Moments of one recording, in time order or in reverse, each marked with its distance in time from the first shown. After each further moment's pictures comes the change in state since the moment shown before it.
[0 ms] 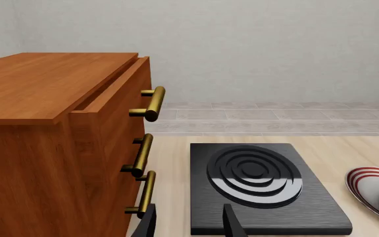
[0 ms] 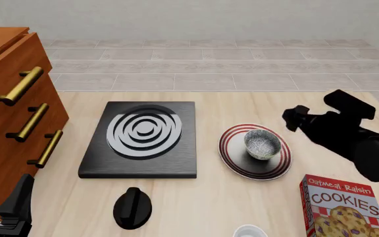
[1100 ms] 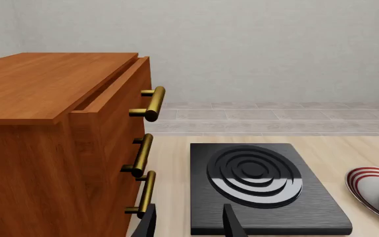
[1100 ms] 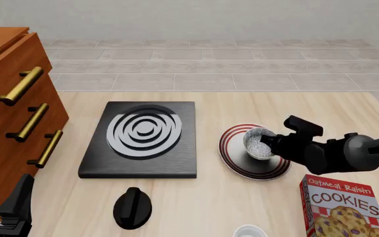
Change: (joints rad) left arm 0.000 0.000 0.000 0.000 0.000; right arm 0.016 0.522 -0.093 -0.203 -0.030
